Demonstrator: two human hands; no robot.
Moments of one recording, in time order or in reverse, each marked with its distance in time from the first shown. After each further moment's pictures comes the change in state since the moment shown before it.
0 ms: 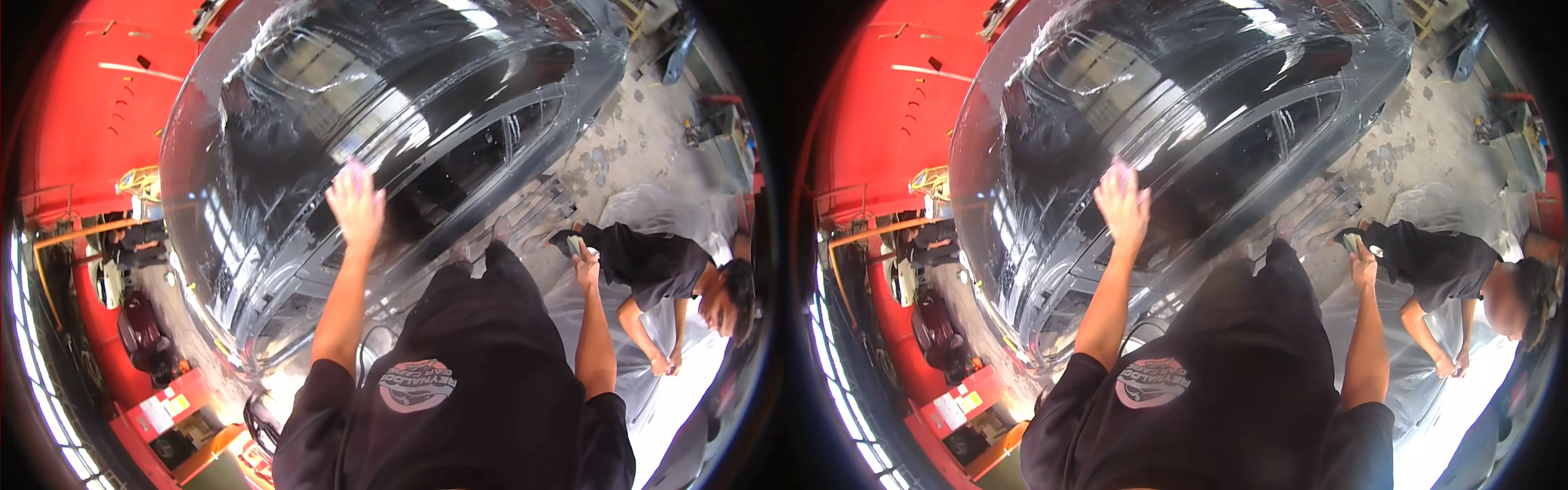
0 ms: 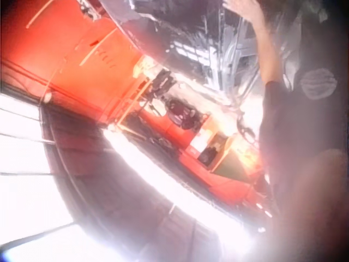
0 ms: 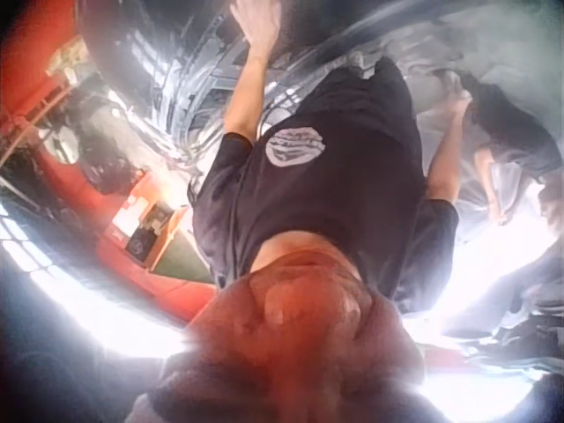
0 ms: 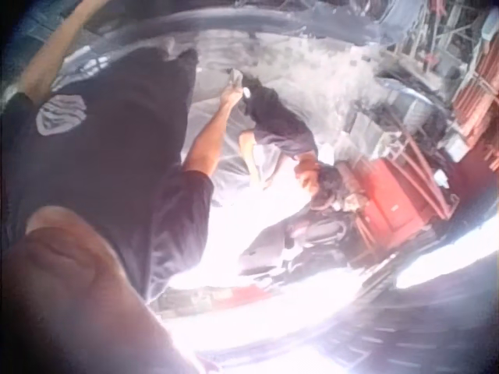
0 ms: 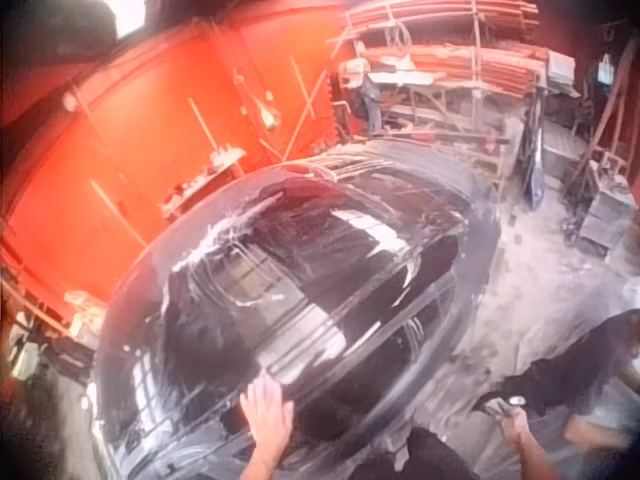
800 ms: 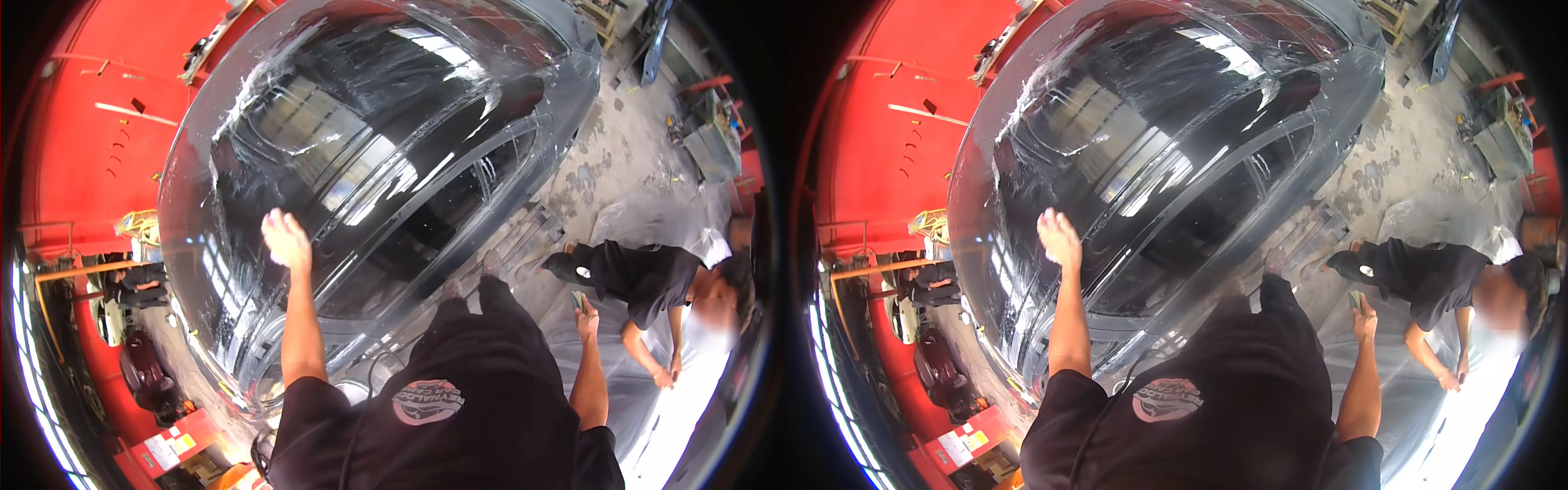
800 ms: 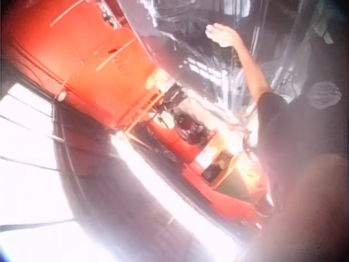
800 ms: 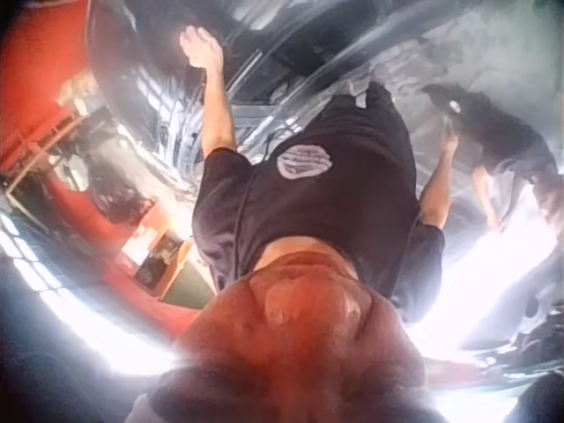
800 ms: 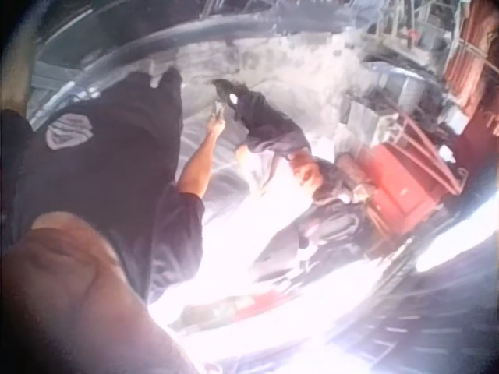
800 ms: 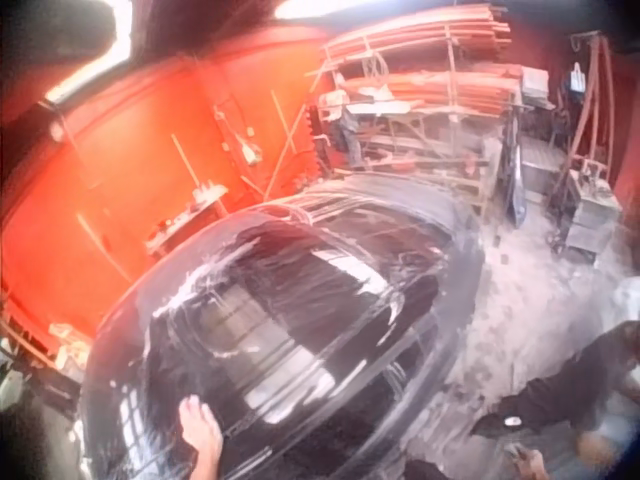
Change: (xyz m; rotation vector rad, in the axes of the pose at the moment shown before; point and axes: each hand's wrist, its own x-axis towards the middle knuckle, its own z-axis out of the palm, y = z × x) left_hand 0.085 -0.109 0.019 0.069 0.250 -0.385; right_hand -0.051 0.085 -0.038 0.089 0.111 0.153
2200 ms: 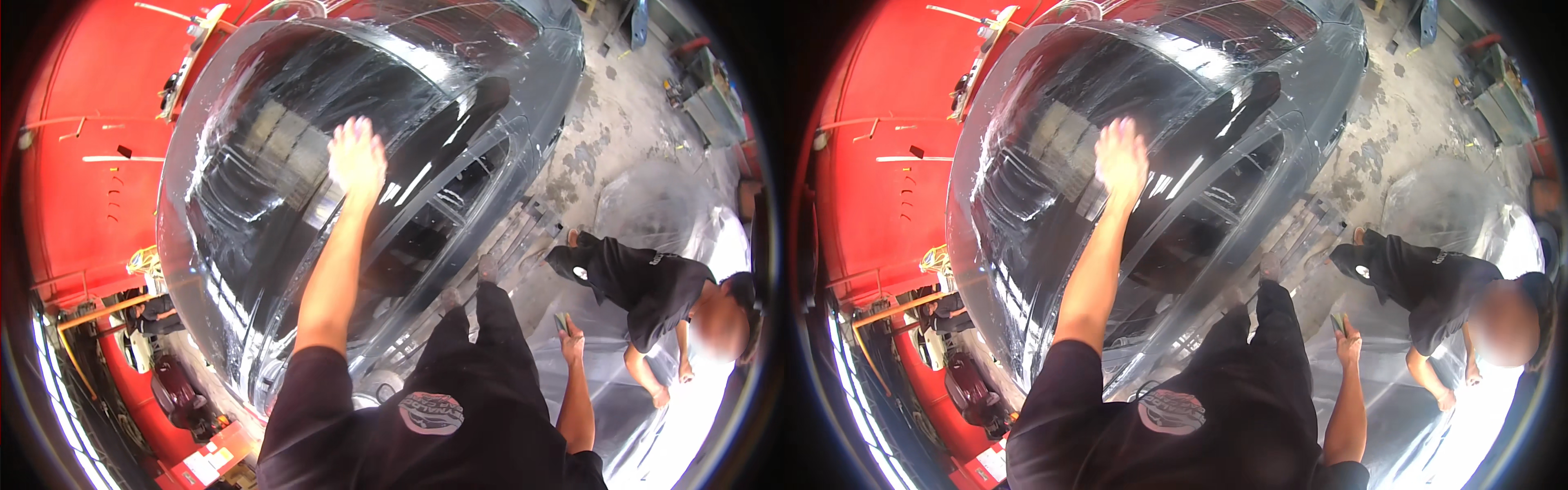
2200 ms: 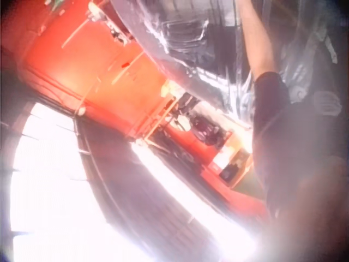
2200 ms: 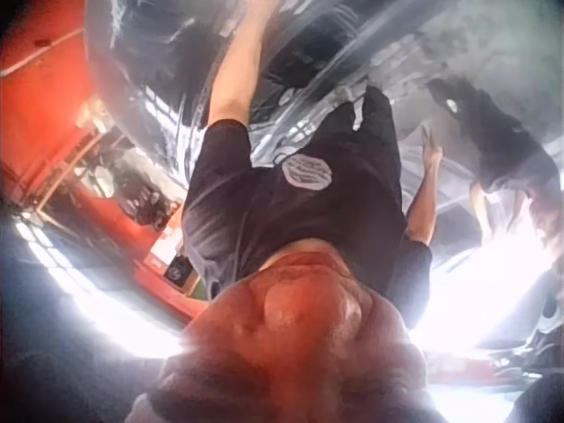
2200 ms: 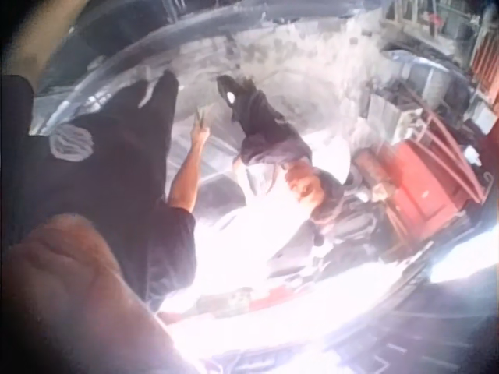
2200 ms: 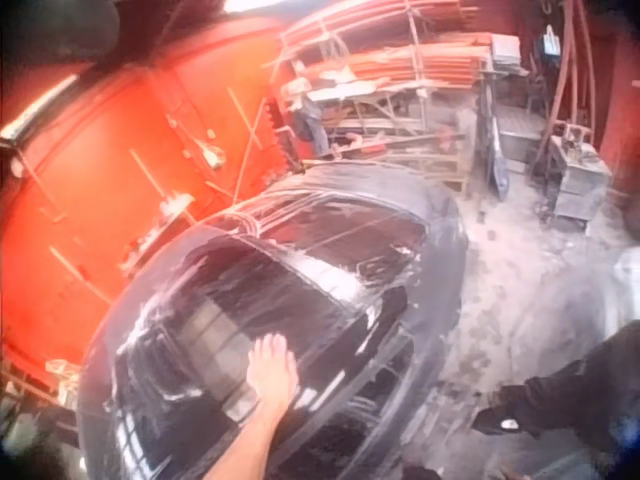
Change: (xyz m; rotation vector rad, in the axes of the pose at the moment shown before) left_hand 0.078 0.400 0.104 -0.110 -0.269 0.547; right_hand 0.006 0.016 0.002 0.124 -0.116 0.169
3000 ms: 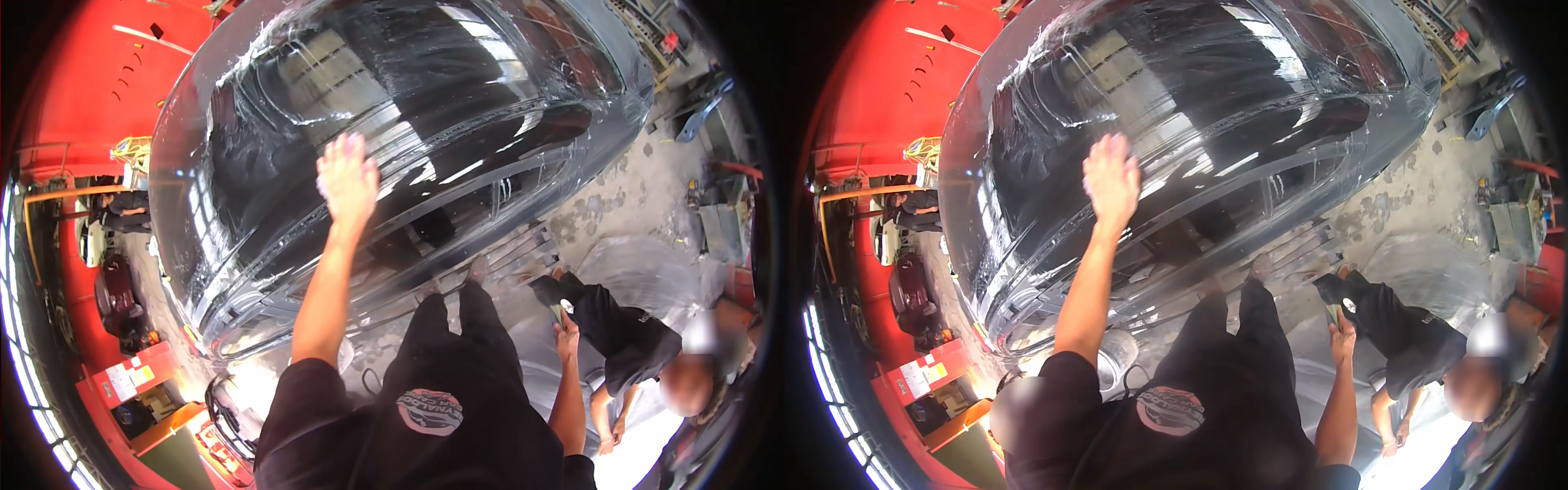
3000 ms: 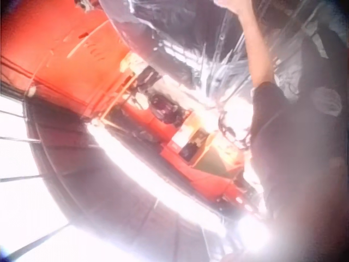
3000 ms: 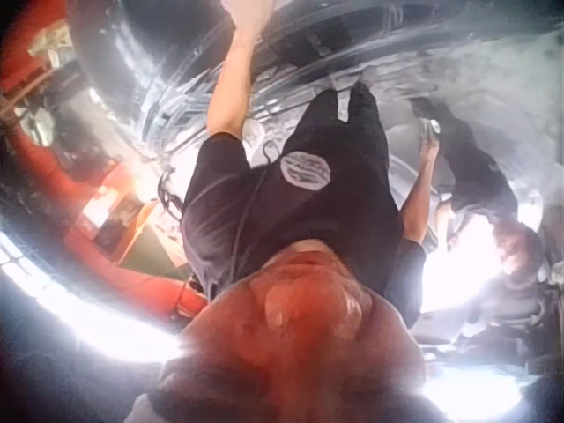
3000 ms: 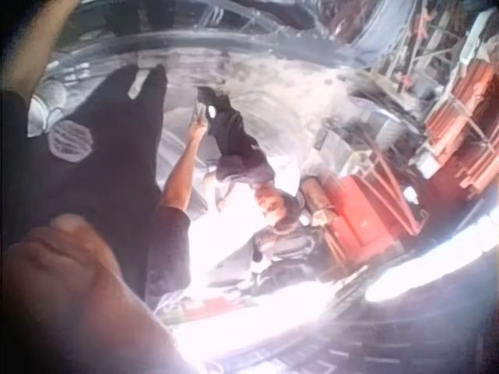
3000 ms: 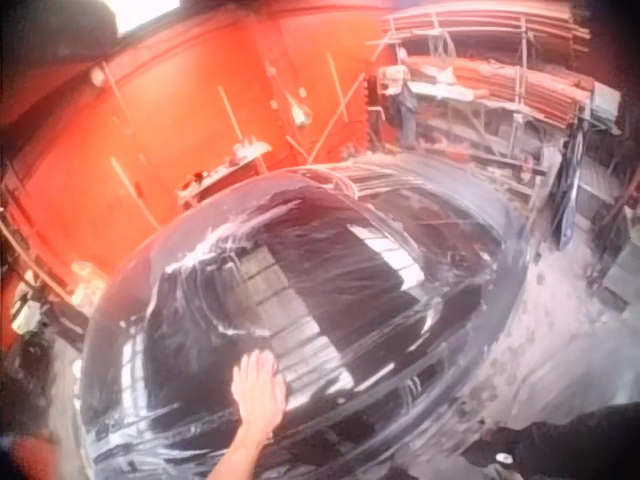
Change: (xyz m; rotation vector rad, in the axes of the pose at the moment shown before) left_hand -0.183 -0.129 -0.073 -0.048 0.049 -0.329; right_hand 0.054 -0.092 -0.011 -0.180 -0.109 -0.328
